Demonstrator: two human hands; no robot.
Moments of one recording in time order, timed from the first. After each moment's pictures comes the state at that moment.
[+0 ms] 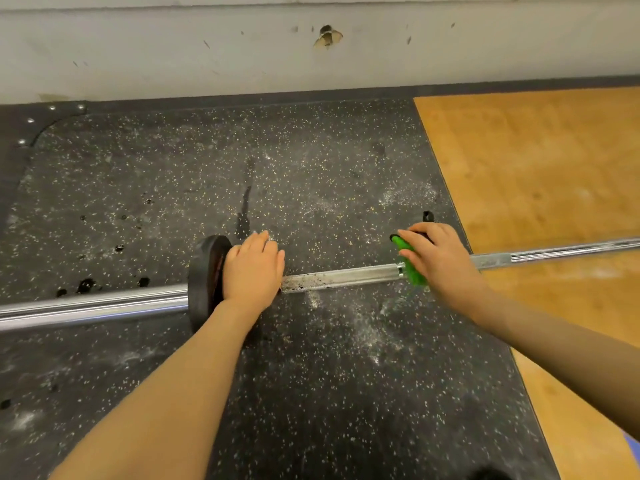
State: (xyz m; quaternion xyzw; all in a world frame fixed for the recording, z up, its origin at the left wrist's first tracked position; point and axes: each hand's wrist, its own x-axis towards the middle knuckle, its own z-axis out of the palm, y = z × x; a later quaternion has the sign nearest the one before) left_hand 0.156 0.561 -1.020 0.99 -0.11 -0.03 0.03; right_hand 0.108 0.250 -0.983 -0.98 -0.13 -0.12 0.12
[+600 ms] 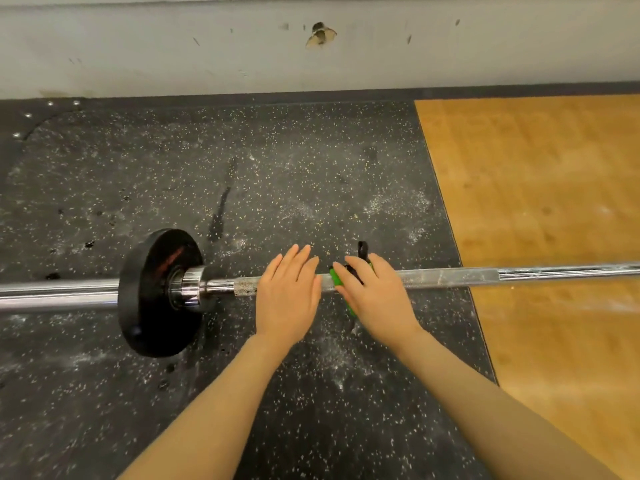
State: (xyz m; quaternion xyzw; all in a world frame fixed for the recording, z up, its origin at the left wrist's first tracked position) left_hand 0.121 0.444 -1.047 0.98 -0.15 0.07 0.07; right_hand 0.114 0.266 -1.060 -0.95 -0.23 -0.18 0.09
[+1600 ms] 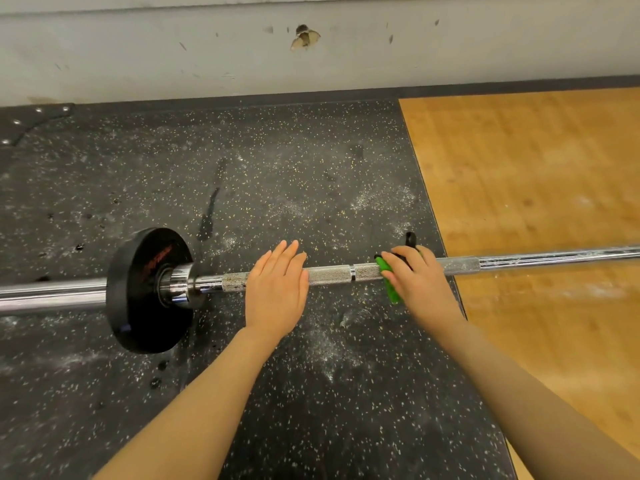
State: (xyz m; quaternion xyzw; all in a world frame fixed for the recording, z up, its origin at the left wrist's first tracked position) left_hand 0.120 0.440 -1.047 0.99 -0.14 0.06 0.08; right_hand 0.103 0.185 -1.056 -0.96 -0.14 -0.19 0.12
